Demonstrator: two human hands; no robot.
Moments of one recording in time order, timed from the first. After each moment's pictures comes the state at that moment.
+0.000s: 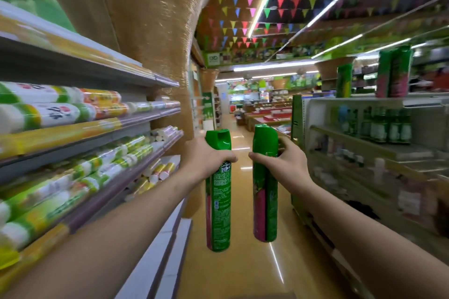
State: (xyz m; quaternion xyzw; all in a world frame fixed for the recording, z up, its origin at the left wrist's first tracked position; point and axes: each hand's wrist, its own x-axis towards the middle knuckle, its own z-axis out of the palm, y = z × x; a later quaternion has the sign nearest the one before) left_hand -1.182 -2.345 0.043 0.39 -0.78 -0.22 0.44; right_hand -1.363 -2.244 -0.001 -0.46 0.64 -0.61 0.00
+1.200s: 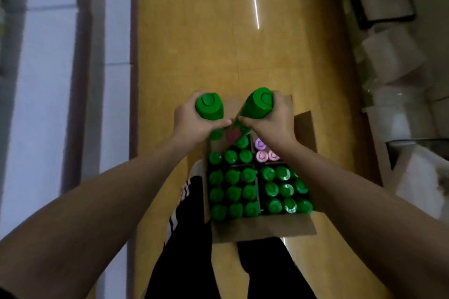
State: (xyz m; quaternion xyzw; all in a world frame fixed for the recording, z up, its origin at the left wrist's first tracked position) left_hand -1.371 -2.700 -0.583 0.53 -0.70 -0.46 0.13; right_hand -1.539 -2.586 -0.580 -0.28 0.82 -0.39 0.31
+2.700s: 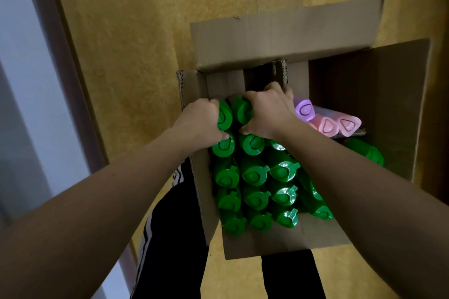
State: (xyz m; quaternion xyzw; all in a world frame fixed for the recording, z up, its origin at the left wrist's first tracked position) left_hand -1.364 -2.741 -0.921 0.33 -0.82 -0.34 -0.33; right_hand -1.520 -2.647 -0.918 -0.50 0.76 0.13 0.40
